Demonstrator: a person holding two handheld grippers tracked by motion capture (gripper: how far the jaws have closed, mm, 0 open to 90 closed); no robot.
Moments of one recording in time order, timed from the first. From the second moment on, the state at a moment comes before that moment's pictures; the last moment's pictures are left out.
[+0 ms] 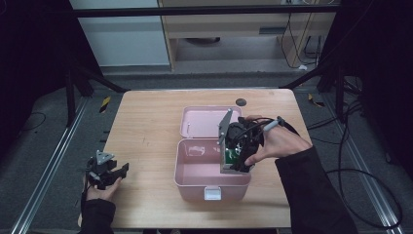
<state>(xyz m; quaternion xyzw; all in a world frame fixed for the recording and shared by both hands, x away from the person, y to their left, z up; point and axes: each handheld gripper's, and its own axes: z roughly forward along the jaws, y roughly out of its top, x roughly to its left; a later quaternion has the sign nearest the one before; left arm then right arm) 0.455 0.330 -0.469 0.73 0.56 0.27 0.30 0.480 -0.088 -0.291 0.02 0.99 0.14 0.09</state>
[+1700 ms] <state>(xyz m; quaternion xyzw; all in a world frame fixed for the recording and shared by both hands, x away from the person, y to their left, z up) 0.455 0.330 -0.469 0.73 0.56 0.27 0.30 0.490 -0.075 -0.355 0.03 0.99 0.11 0.05</state>
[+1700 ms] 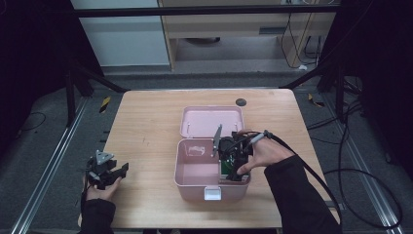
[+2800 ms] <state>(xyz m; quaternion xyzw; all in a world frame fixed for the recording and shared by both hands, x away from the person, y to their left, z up) 0.455 0.331 -0.469 0.73 0.56 0.27 0.30 0.490 -0.083 -0.345 0.04 0.99 0.14 0.08</state>
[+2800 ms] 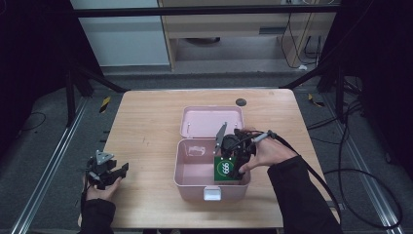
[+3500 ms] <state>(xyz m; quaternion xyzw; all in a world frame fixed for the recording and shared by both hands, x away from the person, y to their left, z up) 0.454 0.330 -0.468 0.72 0.56 0.27 0.31 0.467 -0.179 -0.309 0.21 0.91 0.29 0.22</state>
